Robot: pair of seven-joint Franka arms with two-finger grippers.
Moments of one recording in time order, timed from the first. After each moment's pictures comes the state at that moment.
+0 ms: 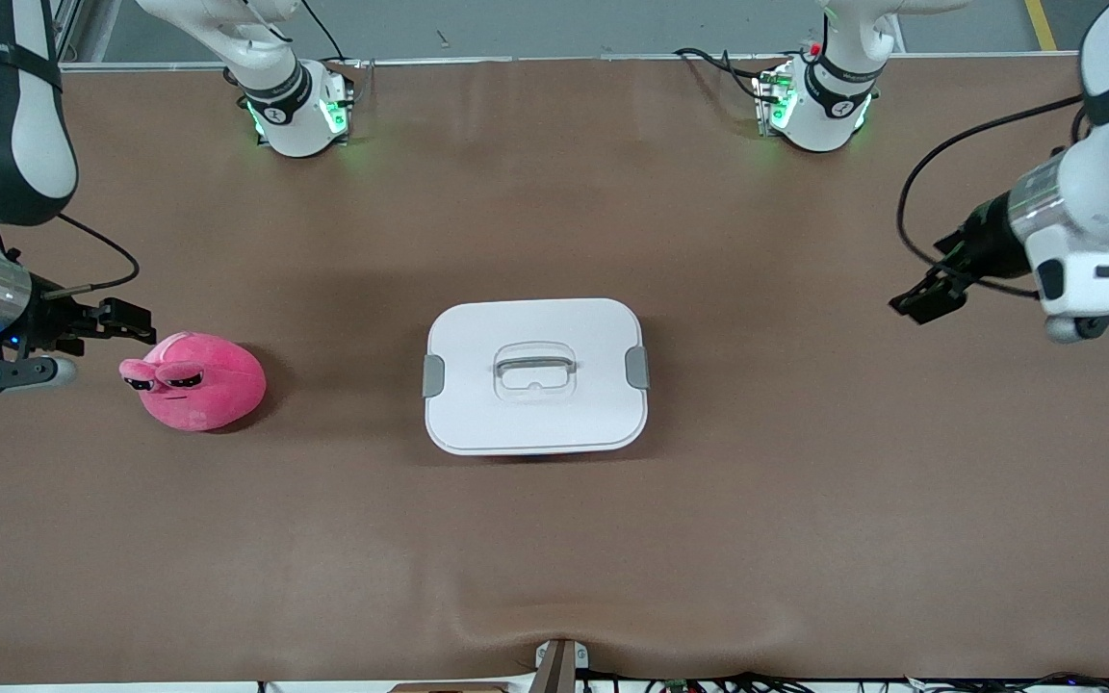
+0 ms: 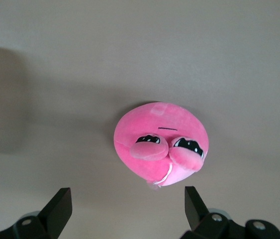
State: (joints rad) left arm -0.06 0.19 -0.16 -1.45 -0.11 1.52 -1.10; right arm -0.06 0.18 0.00 -1.69 0.01 1.79 -0.28
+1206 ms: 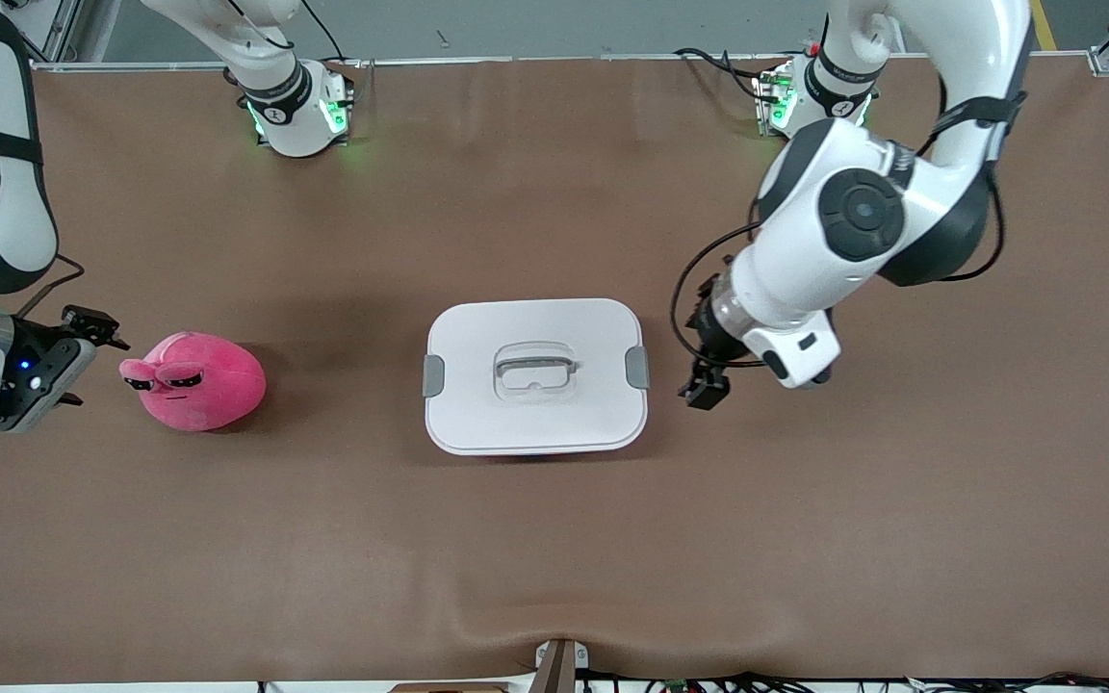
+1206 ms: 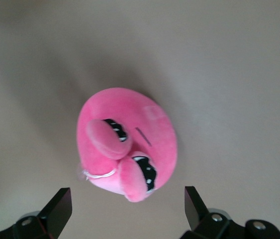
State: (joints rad) left arm -0.40 0.45 -0.16 -1.40 -0.11 1.95 -1.93; right arm -0.16 0.29 0.01 -1.70 0.01 1.85 -1.19
